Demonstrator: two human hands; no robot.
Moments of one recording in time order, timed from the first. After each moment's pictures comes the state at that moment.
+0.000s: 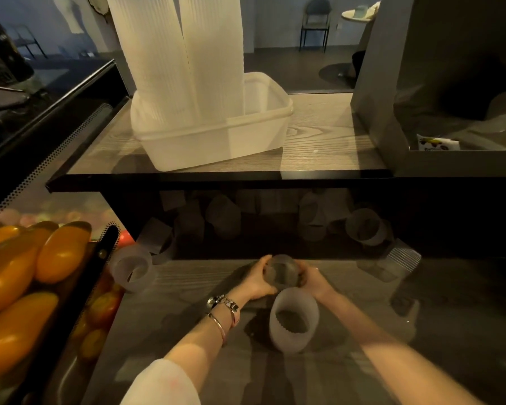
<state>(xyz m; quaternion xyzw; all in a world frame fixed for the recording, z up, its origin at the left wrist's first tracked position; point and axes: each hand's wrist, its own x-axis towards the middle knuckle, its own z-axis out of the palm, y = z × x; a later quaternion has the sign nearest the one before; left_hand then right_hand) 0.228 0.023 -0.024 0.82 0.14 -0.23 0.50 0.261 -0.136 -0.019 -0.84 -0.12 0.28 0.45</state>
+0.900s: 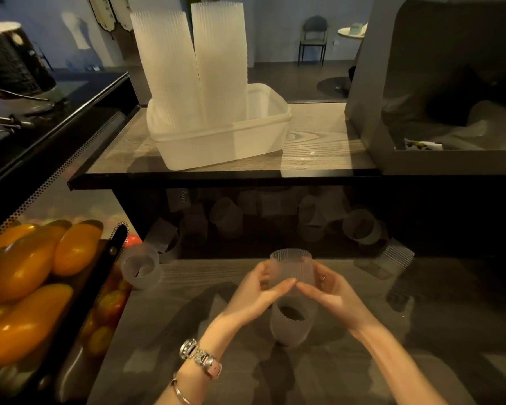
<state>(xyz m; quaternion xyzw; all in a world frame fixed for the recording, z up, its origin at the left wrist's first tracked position) 0.146 0.009 0.043 0.77 0.07 -0.09 0.63 0.189 -0.169 0.052 -0.70 -0.13 0.23 0.66</state>
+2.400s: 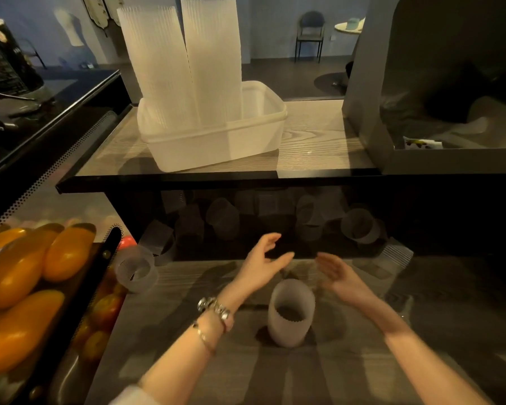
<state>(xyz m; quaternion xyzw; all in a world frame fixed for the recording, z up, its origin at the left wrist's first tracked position) 0.213 0.013 0.030 0.79 0.06 -0.06 0.61 0.242 -0.189 0.021 -0.77 -0.04 0.25 0.58</state>
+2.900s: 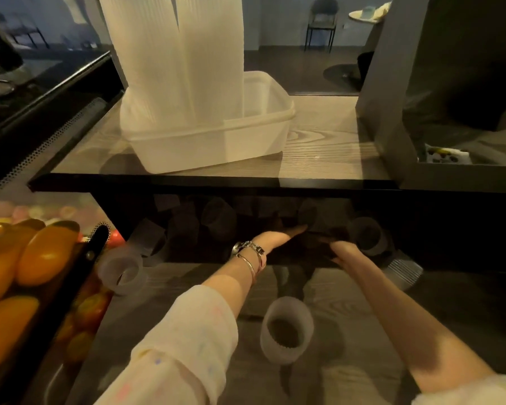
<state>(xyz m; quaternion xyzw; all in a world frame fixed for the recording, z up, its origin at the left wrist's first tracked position) 0.317 -0.005 0.033 0.76 0.20 -0.19 0.59 0.360 -0.155 -0.003 -0.73 0.25 0.20 0.61</state>
